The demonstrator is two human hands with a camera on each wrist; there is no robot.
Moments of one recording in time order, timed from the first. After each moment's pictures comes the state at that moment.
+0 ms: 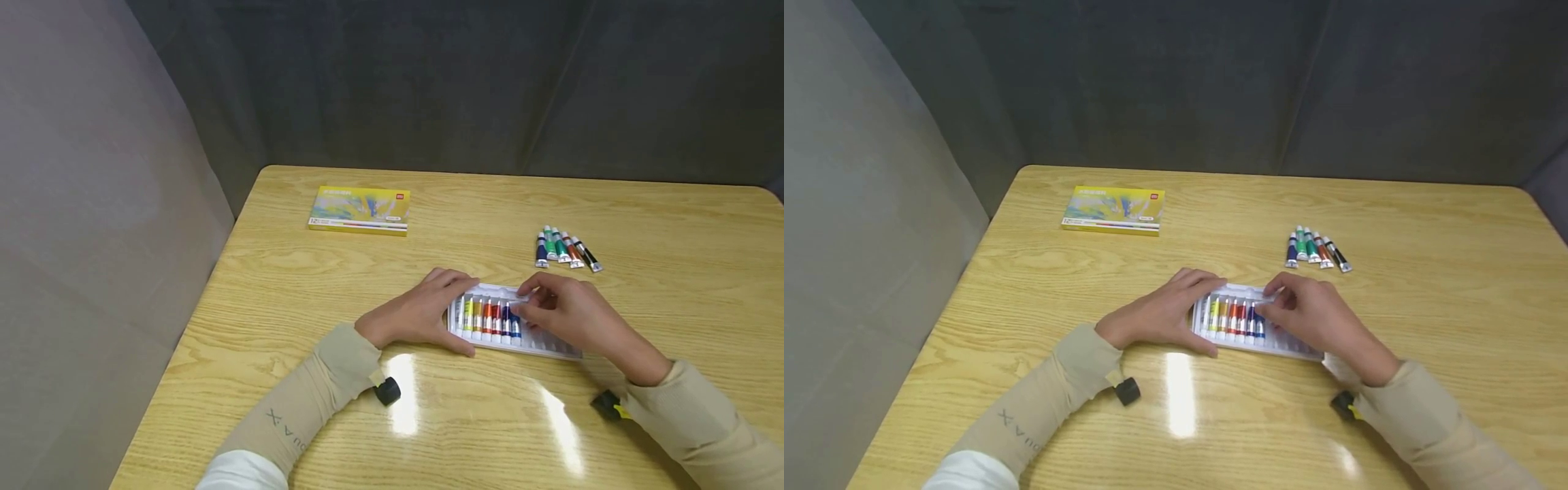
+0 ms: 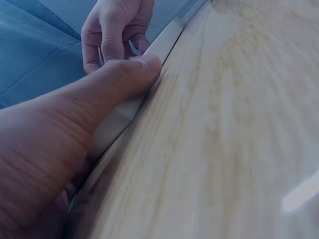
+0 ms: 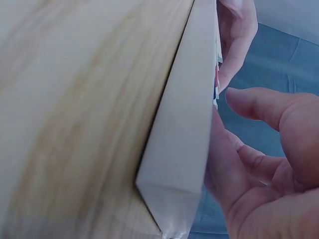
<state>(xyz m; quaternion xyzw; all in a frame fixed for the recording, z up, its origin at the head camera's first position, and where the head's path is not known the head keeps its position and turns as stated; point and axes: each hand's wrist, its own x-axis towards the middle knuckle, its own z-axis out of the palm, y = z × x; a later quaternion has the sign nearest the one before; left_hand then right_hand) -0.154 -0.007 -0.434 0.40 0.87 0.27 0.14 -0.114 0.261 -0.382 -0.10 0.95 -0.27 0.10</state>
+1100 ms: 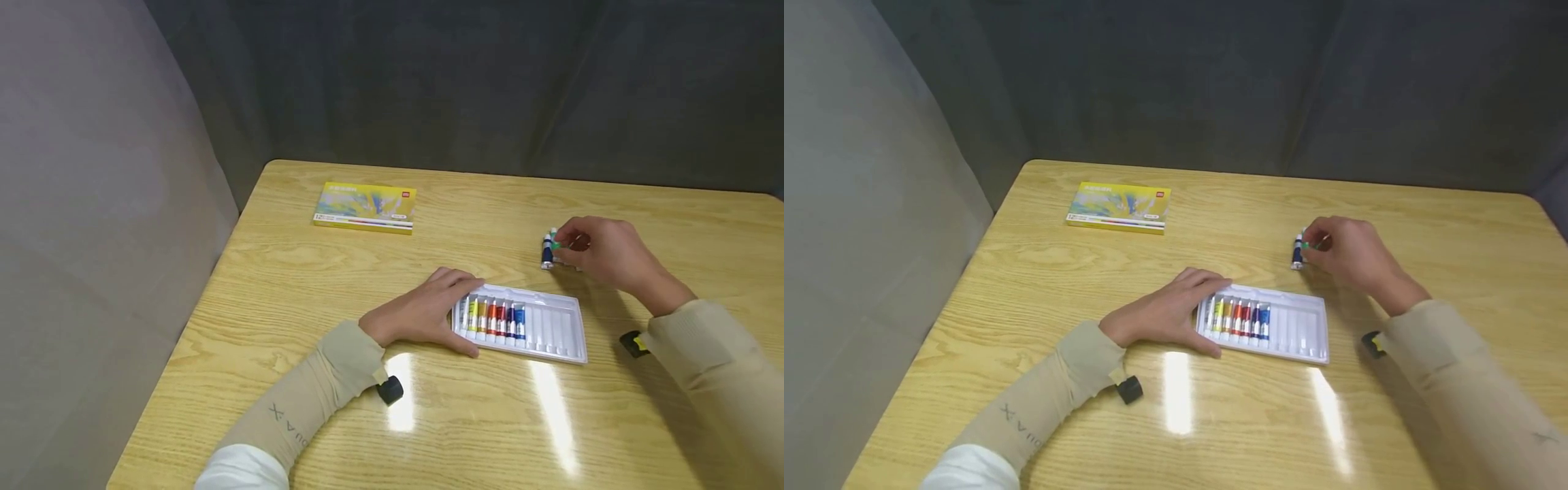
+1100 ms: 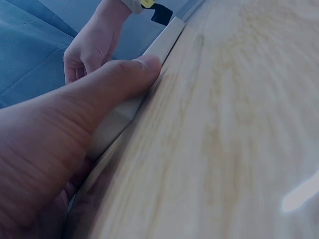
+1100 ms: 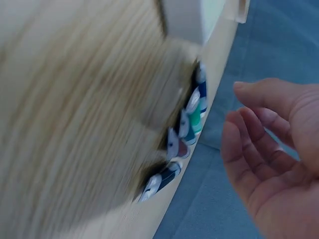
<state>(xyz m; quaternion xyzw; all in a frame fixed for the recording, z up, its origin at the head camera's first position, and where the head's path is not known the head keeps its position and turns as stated) -0.155 -0.009 -0.435 0.41 0.86 0.27 0.15 -0.194 0.311 -0.369 -0.12 0.98 -0.17 0.02</state>
